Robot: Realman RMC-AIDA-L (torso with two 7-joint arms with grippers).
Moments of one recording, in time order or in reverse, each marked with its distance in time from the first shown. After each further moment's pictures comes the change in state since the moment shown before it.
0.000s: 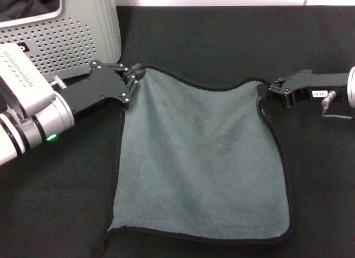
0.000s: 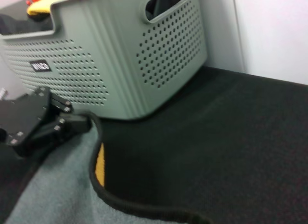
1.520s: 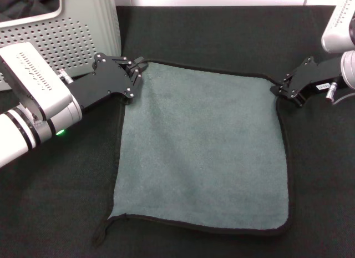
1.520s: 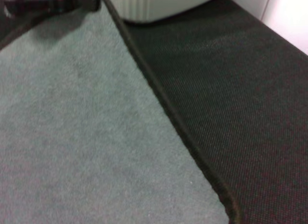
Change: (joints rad) left arm -0.042 -0.007 0.003 -0.064 -0.079 -0.052 0.195; right arm 0.105 0.008 -0.003 -0.114 -0.430 0.052 0.001
